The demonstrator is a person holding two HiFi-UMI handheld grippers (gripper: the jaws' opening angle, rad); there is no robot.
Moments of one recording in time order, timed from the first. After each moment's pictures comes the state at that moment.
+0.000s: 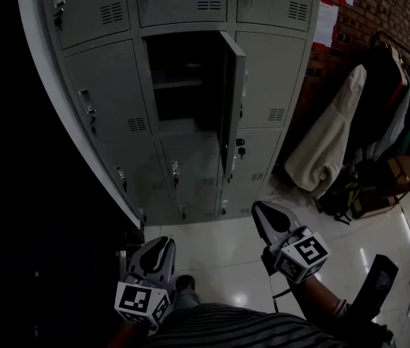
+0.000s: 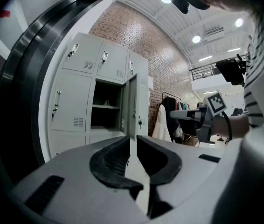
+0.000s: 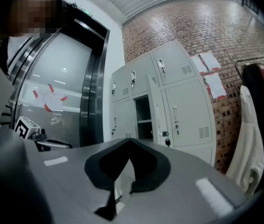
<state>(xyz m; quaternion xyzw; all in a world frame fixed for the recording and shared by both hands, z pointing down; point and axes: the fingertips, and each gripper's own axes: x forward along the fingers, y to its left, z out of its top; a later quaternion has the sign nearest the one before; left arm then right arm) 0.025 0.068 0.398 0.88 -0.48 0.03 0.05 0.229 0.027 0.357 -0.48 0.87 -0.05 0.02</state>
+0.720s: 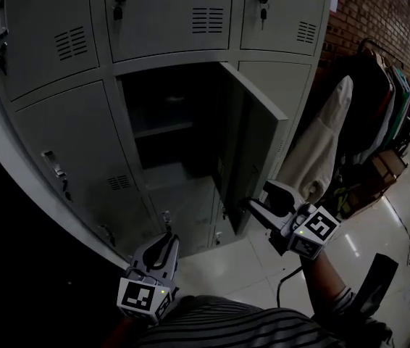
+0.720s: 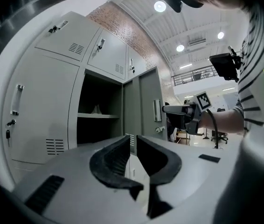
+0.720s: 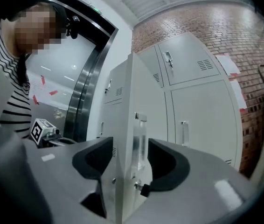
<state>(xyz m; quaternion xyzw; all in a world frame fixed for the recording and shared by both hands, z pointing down) 0.022 -0.155 0.380 0.93 -0.37 0.01 0.01 0.210 -0.171 0.310 -0.45 0.89 0.02 0.03</state>
